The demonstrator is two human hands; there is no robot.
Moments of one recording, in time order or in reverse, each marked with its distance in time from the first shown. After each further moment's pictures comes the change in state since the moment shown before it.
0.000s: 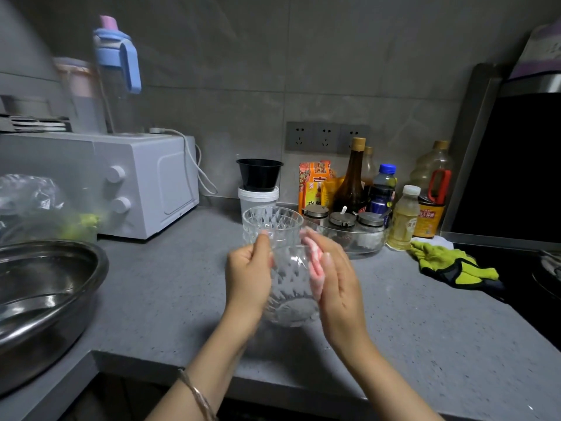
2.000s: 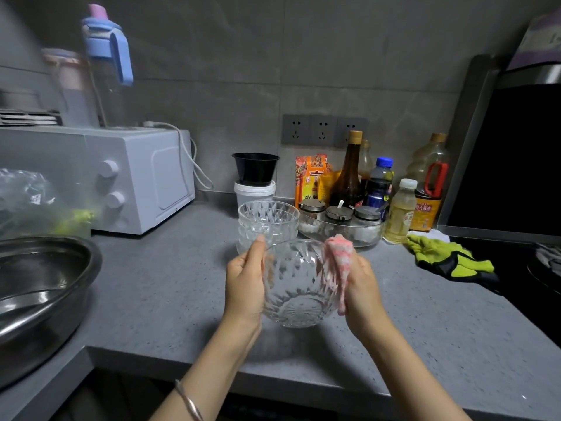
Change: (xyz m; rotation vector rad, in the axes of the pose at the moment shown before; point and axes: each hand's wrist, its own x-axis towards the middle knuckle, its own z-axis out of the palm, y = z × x) left_hand -0.017 -0.007 -0.002 -0.252 -0.095 -0.168; right_hand 0.015 -0.006 -0.026 0.444 -0.006 0.558
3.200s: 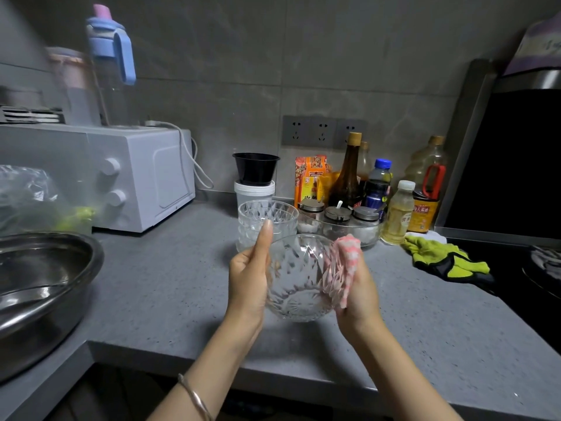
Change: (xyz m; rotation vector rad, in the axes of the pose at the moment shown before) left_hand -0.006 0.008 0.004 0.019 -0.031 -0.034; right_hand -0.007 0.001 0.004 0.140 0.118 0.072
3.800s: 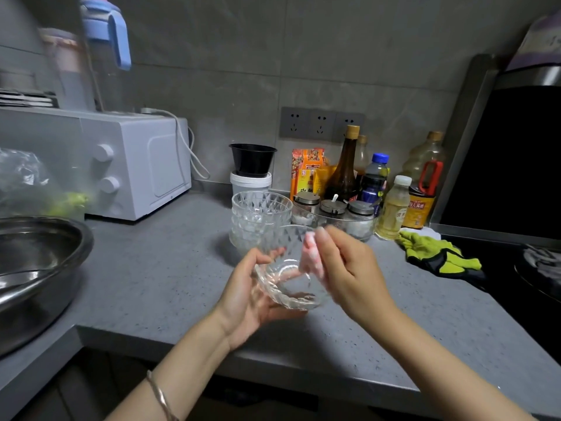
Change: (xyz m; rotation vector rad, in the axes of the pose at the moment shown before) left_hand -0.008 -0.011 -0.014 -0.234 -0.409 -0.500; right_hand 0.003 -0.020 -0.019 -0.937 -0.264 -0.686
